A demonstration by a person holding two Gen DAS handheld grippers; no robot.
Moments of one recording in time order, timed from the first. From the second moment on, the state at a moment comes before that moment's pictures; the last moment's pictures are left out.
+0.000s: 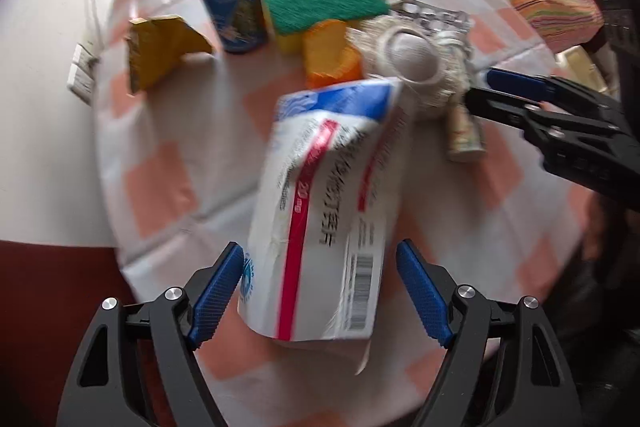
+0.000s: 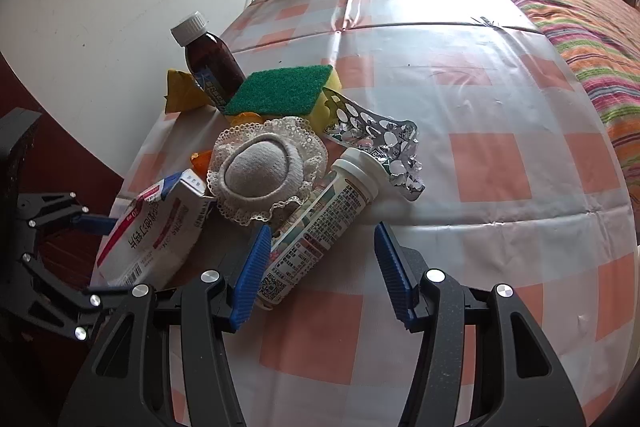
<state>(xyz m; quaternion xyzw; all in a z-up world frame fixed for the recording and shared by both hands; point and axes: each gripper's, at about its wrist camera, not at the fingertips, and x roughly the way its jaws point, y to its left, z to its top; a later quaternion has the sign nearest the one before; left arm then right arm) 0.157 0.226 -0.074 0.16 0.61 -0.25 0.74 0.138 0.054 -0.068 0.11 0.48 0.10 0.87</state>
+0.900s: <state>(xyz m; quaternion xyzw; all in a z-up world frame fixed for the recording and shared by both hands) 0.148 0.245 -0.076 -0.04 0.64 -0.17 0.75 0.142 0.028 -0.065 0.15 0.45 0.10 0.88</state>
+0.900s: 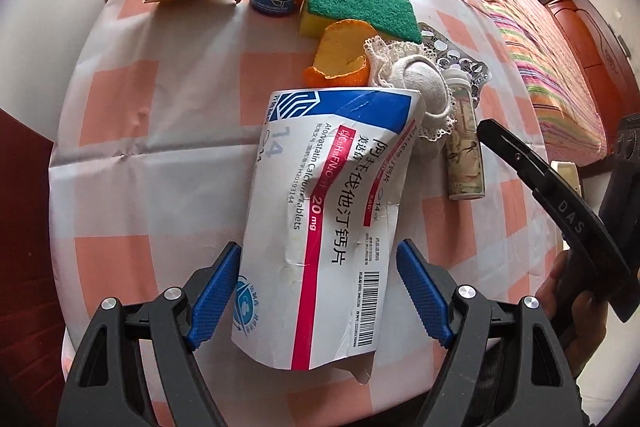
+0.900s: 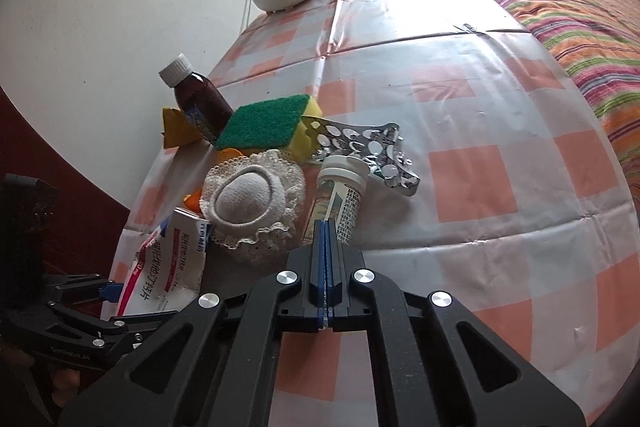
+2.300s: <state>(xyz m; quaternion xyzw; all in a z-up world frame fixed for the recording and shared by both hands) 0.155 0.229 -0.081 -0.01 0.66 -0.20 0.73 0.194 0.071 -0.084 0.01 0.50 0.05 0.87</state>
